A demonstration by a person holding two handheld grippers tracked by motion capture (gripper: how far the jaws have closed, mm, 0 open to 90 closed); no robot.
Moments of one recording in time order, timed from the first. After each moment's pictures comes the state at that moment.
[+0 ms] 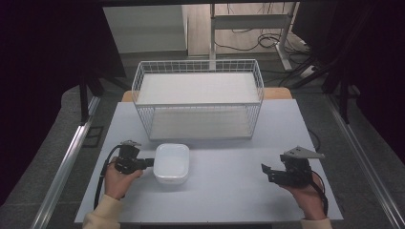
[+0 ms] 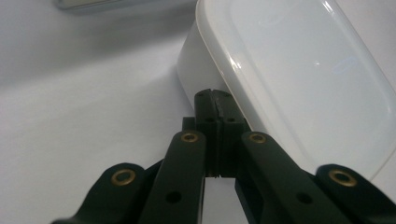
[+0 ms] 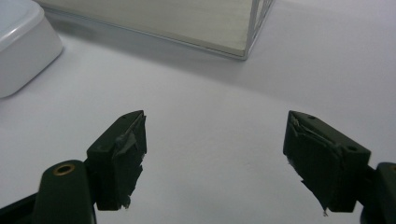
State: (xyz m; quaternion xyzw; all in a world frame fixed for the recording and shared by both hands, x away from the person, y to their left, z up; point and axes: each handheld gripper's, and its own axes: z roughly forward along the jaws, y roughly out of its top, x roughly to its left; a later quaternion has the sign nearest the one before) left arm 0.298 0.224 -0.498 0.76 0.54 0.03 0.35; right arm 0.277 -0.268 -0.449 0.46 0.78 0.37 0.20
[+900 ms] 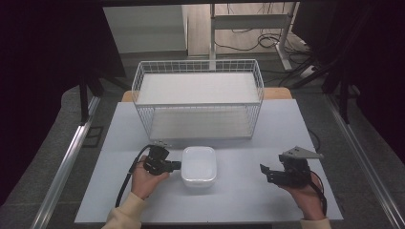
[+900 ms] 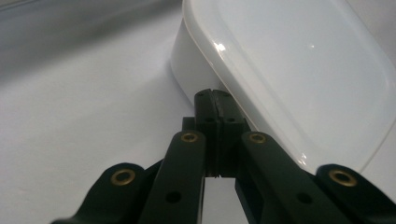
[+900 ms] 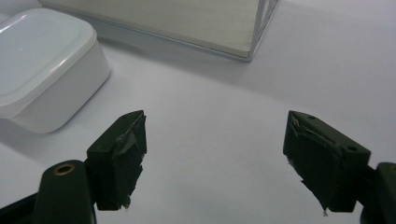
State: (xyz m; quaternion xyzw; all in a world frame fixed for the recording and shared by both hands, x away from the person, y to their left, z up) left arm 0.305 0.147 -0.497 0.81 0.48 0.00 0.35; right arm 0.276 -0.264 -0.449 0.46 0.78 0.37 0.20
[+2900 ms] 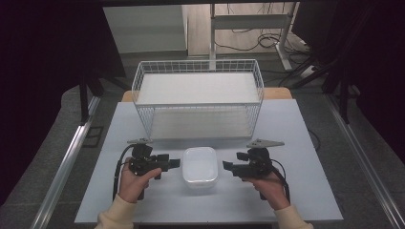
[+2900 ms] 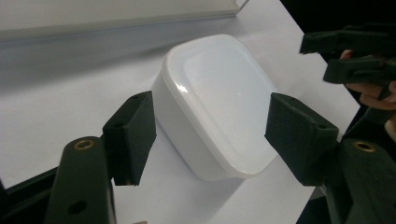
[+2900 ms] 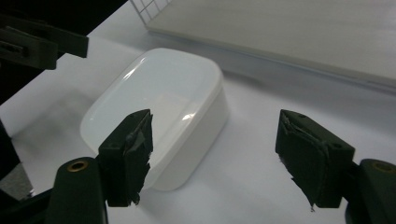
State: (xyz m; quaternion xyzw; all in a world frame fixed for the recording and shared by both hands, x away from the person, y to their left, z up) left arm 0.285 0.178 -0.468 0.73 0.50 -0.04 0.47; right arm 0.302 -0.178 -0.459 0.42 0.79 0.45 0.05
